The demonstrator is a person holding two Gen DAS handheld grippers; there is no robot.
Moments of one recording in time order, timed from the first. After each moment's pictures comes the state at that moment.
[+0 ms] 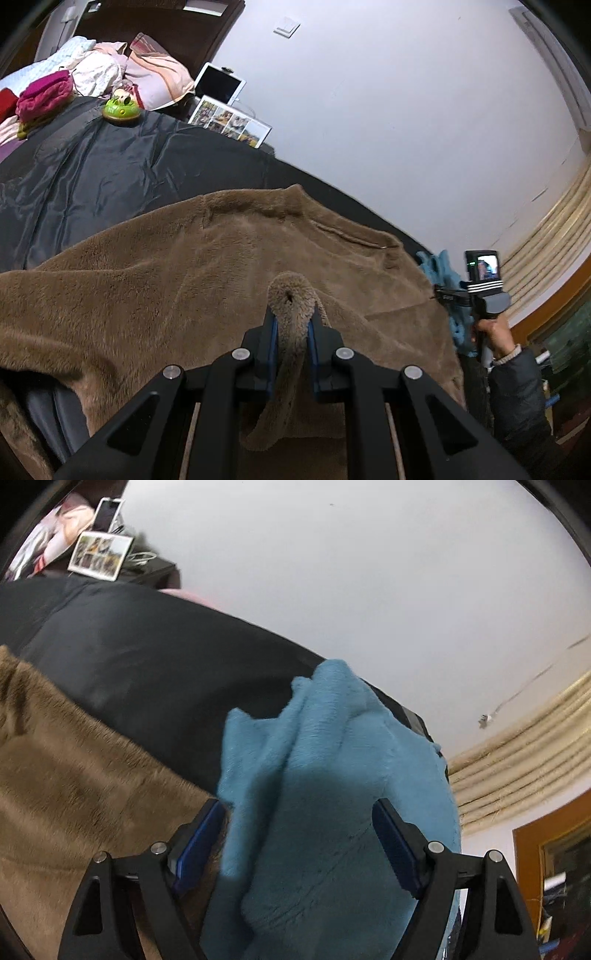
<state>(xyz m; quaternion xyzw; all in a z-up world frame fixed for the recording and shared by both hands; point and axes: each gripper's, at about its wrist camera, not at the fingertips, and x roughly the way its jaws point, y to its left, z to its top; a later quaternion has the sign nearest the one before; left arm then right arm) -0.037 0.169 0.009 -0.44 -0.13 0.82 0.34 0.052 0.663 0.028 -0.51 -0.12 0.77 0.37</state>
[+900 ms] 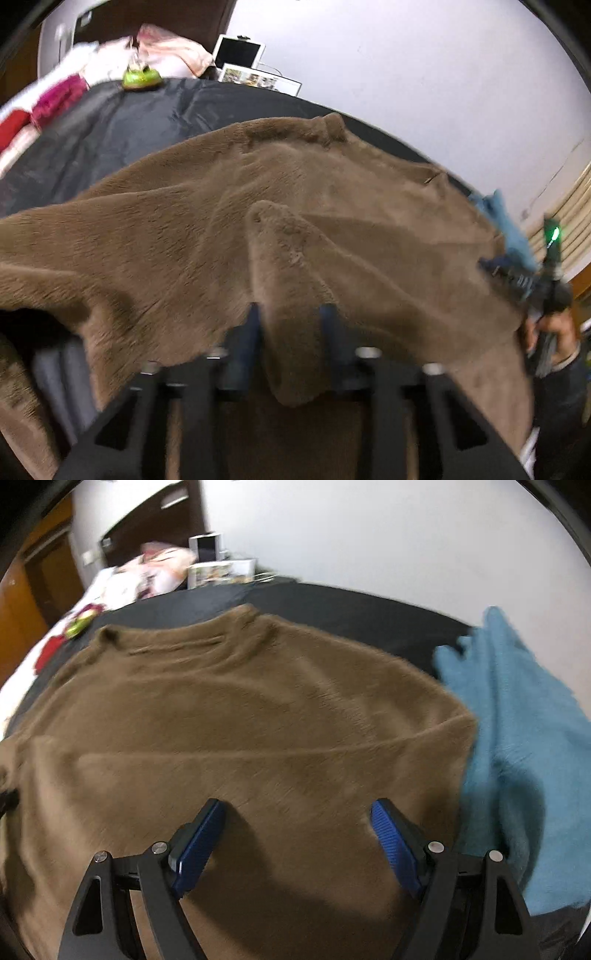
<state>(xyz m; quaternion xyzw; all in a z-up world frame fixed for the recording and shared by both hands) -0.001 0.170 -0.030 -0.48 -0.02 0.83 0.29 0.090 0.573 0.000 -0.49 0.07 0.86 0.15</state>
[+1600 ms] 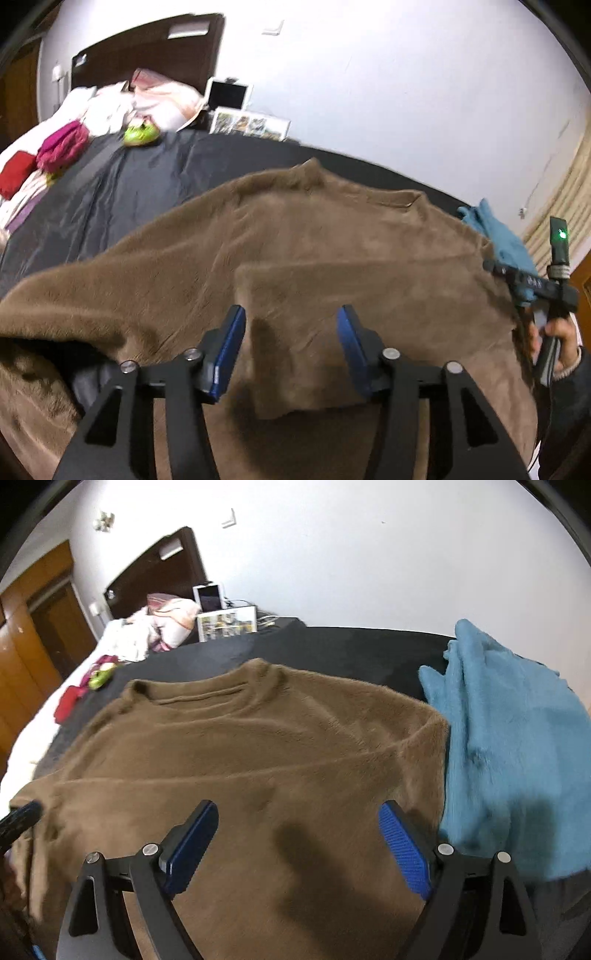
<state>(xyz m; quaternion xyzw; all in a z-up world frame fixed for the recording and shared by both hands) 0.010 0.183 0.016 -0.41 0.00 0.86 0.30 0.133 0.553 0.041 -0.41 0.13 0.89 0.11</state>
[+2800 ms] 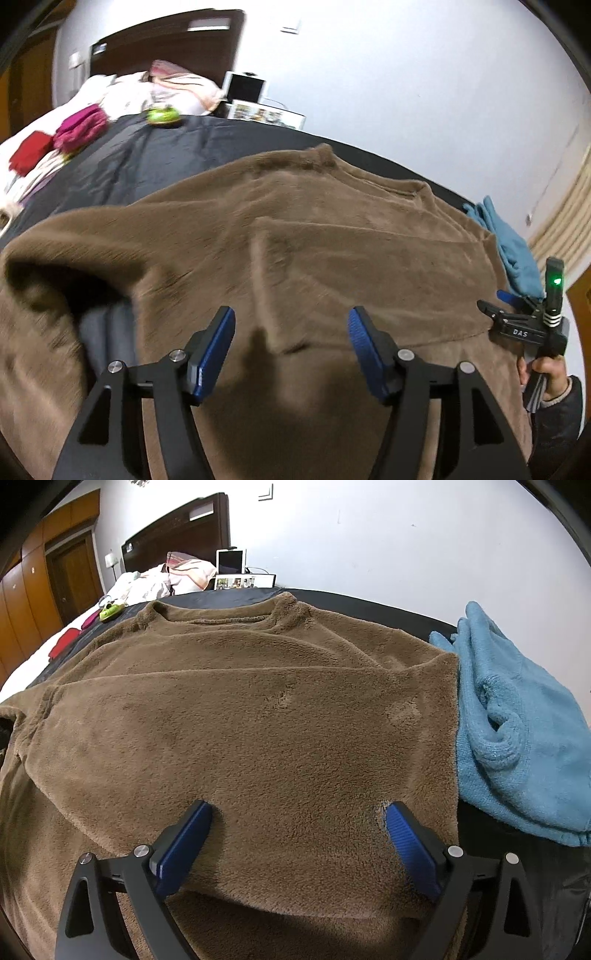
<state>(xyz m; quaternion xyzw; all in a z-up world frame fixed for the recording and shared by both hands) 0.049 0.137 0.007 -0.42 -0.04 0.87 0.25 0.163 0.513 -0.007 -0.45 0.04 0.89 0.12</state>
